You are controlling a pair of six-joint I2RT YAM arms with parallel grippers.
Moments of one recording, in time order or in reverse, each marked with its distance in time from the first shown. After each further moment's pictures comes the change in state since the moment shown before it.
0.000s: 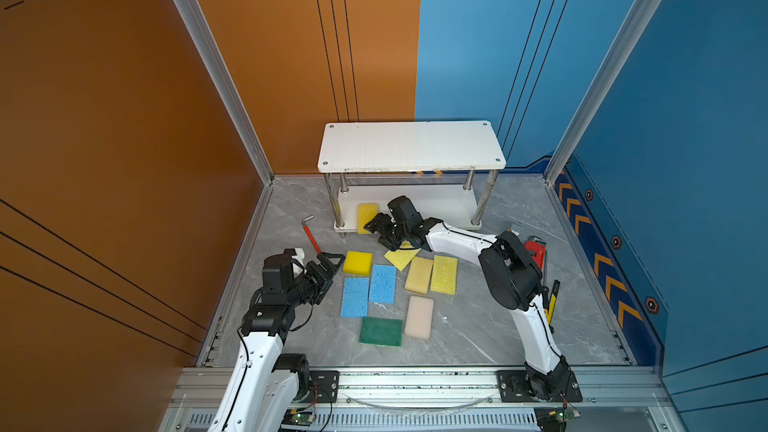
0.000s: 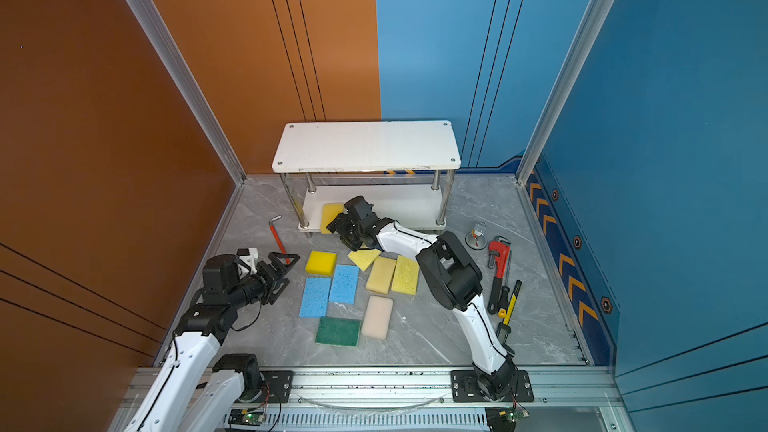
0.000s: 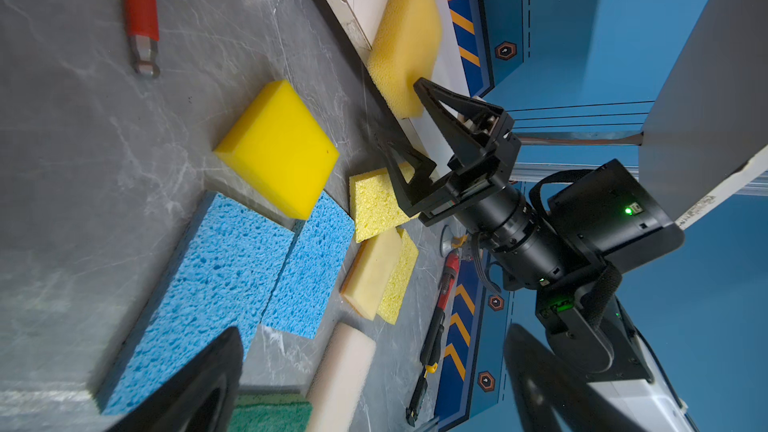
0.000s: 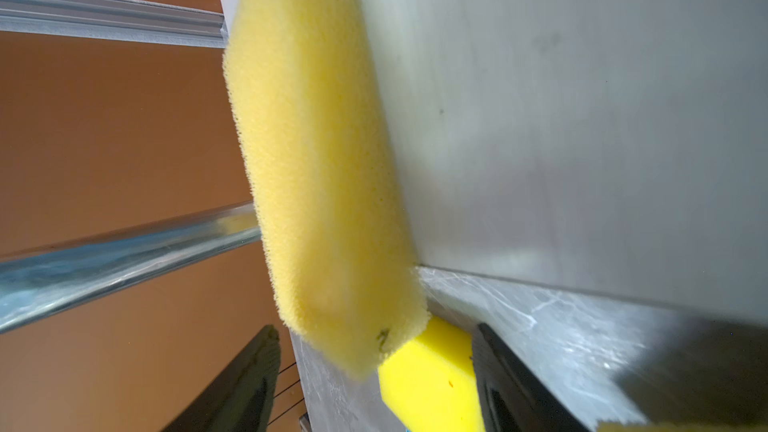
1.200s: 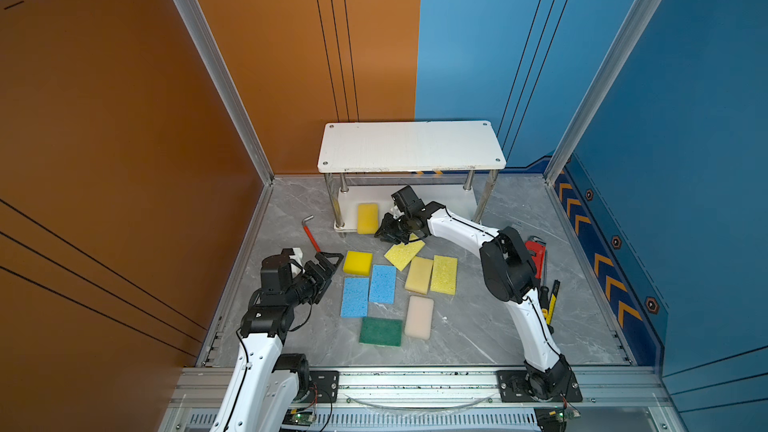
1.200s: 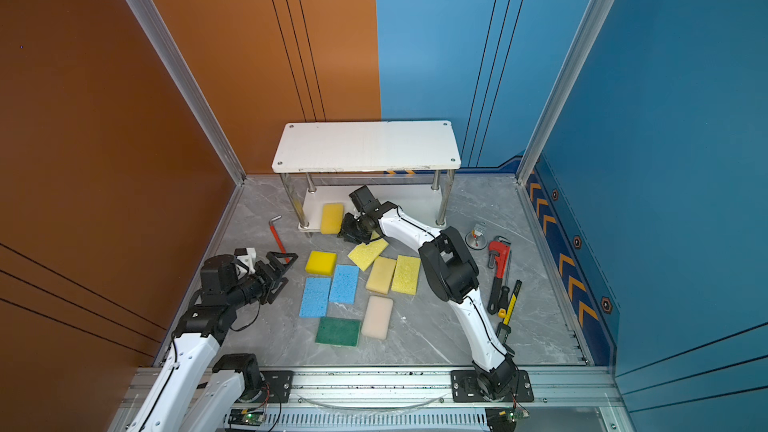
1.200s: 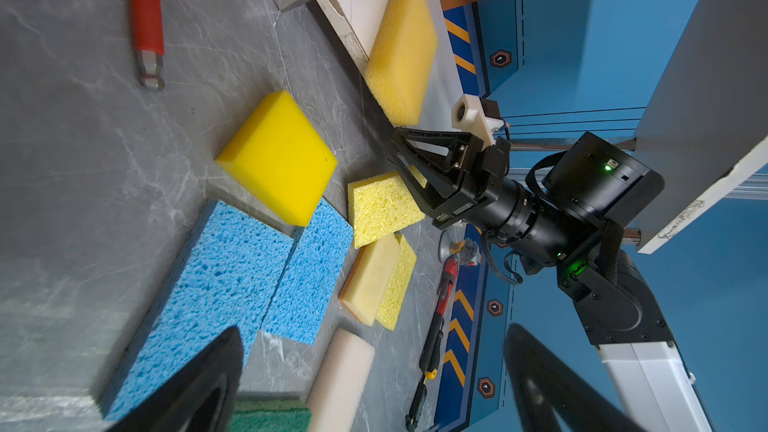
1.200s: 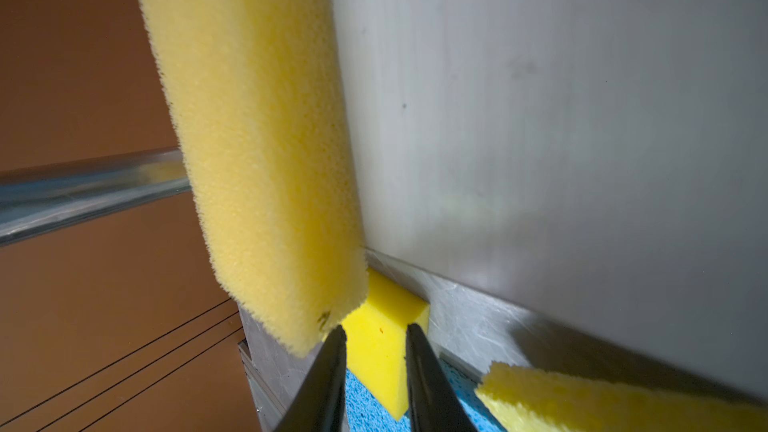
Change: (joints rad) left arm 0.018 -0.011 0.000 -0.003 0.000 0.005; right arm -0.053 0.092 0.209 -0.354 -0.147 -0.286
